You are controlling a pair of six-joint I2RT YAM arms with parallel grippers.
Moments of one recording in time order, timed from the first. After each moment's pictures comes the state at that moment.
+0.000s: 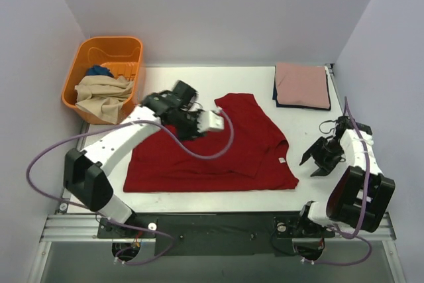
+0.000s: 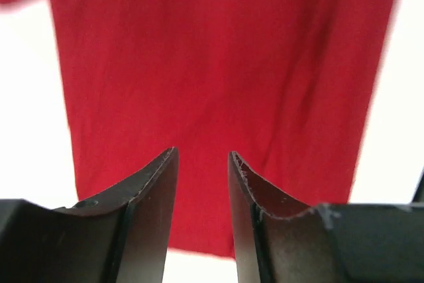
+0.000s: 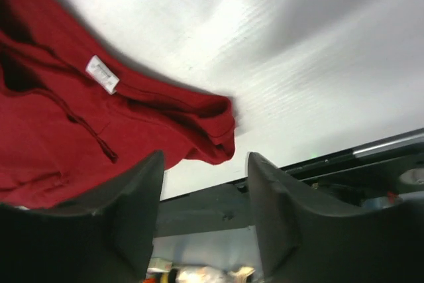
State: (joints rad) left arm -0.54 1.55 1.43 -1.01 0.24 0.89; right arm -0.36 1.37 0.84 -1.07 -0.16 0.42
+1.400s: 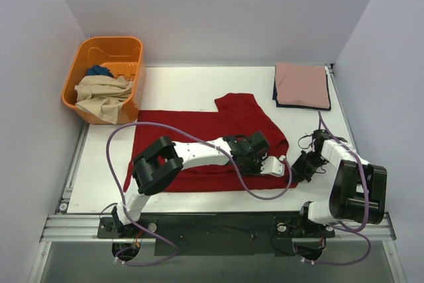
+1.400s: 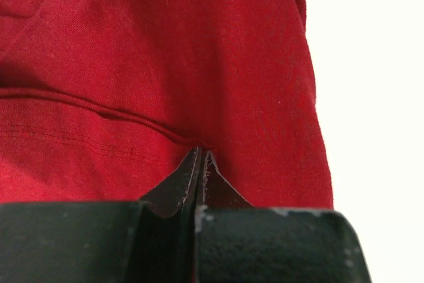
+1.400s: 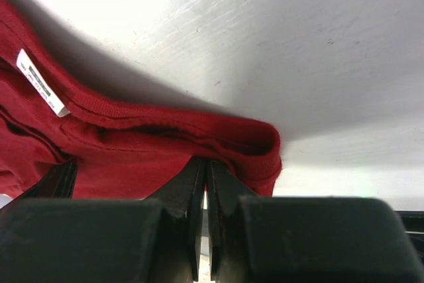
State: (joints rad) left arm -1.13 2.09 1.53 -0.46 0.25 0.60; right arm -0.19 1.39 0.60 -0.80 -0.25 0.52
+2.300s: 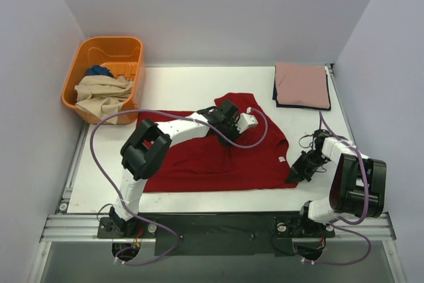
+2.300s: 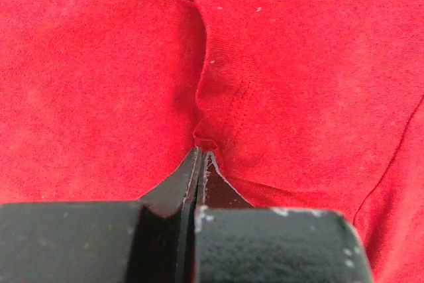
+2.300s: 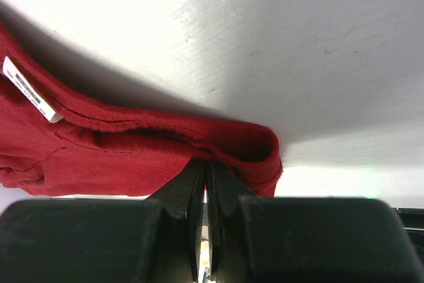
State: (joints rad) left arm -0.82 2.09 1.52 -0.41 0.23 0.29; right arm -0.21 1.44 0.61 -0.80 -0.28 0.52
